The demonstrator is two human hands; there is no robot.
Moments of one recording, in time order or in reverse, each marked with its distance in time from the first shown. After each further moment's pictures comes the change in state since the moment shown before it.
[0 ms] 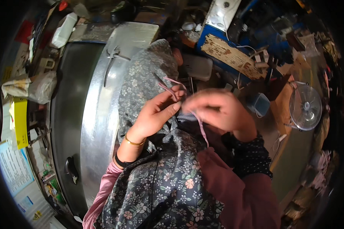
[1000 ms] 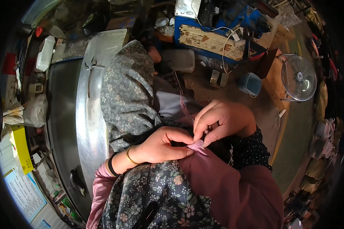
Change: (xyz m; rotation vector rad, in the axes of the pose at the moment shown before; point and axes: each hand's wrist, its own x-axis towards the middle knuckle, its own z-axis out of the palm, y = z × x) left_hand -0.035 0.023 0.068 -0.057 -0.625 -0.166; right_hand -0.077 -0.006 -0.012 0.359 -0.332 0.005
